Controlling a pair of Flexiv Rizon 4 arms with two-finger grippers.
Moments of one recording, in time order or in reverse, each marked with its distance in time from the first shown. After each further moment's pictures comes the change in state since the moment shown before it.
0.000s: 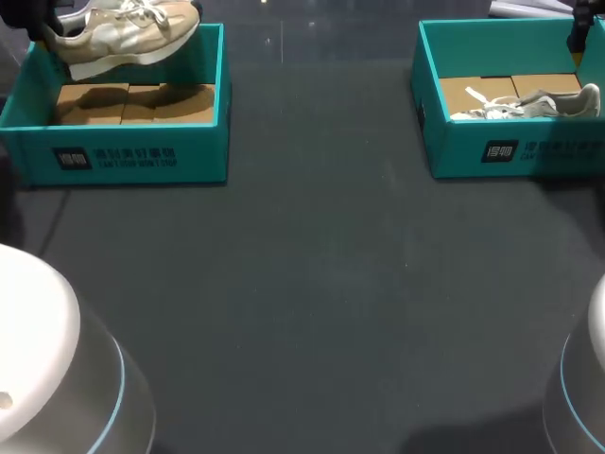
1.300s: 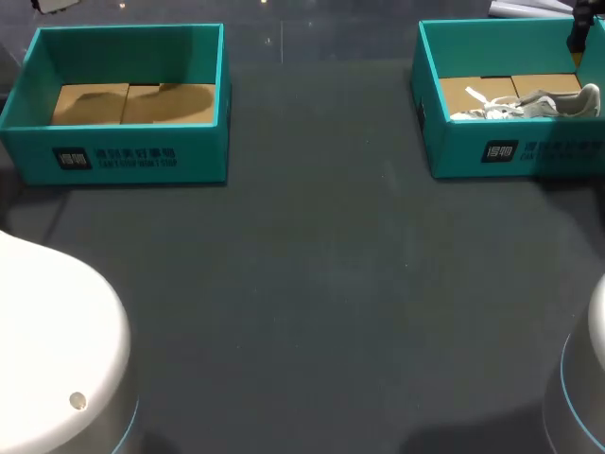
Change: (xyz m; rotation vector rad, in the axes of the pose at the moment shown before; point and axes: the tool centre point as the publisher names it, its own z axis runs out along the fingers) left arm 0.005 -0.002 -0.153 -0.040 0.030 -0.094; right arm 0.000 0.000 0.000 0.000 0.000 0.000
